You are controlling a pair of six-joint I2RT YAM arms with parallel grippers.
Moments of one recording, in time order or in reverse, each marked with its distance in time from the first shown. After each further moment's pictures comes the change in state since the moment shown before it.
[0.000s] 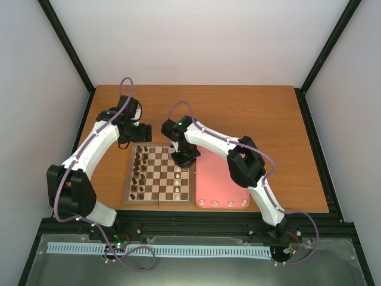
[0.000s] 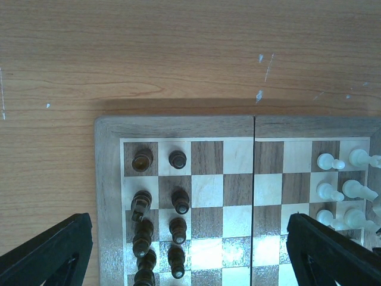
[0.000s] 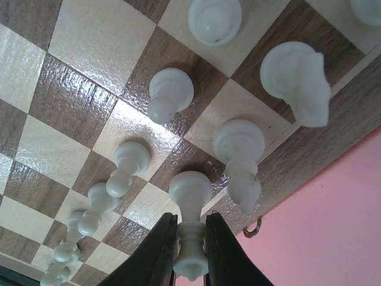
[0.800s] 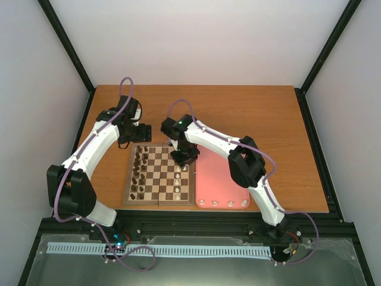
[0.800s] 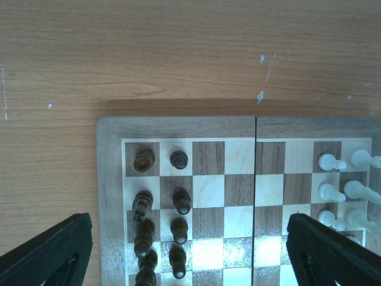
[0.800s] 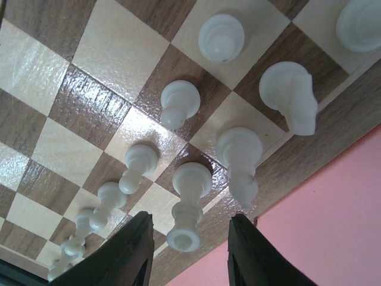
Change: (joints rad) left arm 0.000 0.000 0.000 0.000 -0.005 0.000; right arm 0.000 -0.003 0.022 0.001 0.005 -0.026
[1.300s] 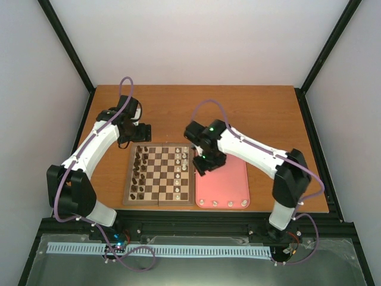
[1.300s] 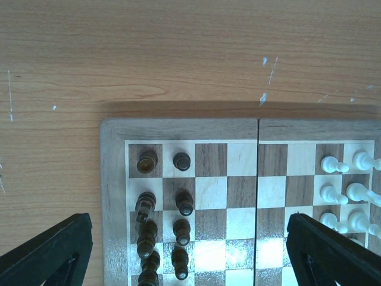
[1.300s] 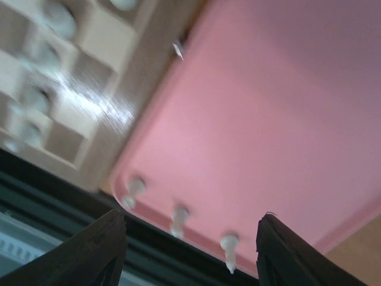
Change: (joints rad) left arm 0.000 0.000 0.002 0.000 -0.010 0.000; right arm -0.010 -0.456 -0.389 0.024 0.073 0.068
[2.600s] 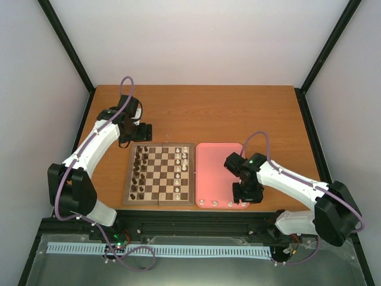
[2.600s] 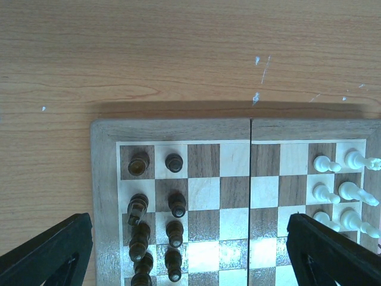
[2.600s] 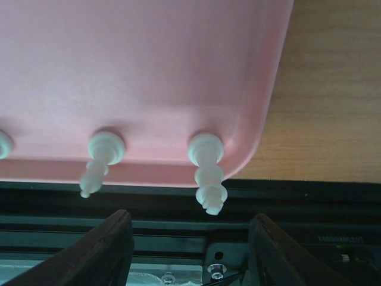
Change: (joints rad) left arm 0.000 0.014 0.011 0.000 0.029 0.000; right arm -0.142 -0.540 -0.826 0.121 -0.022 0.396
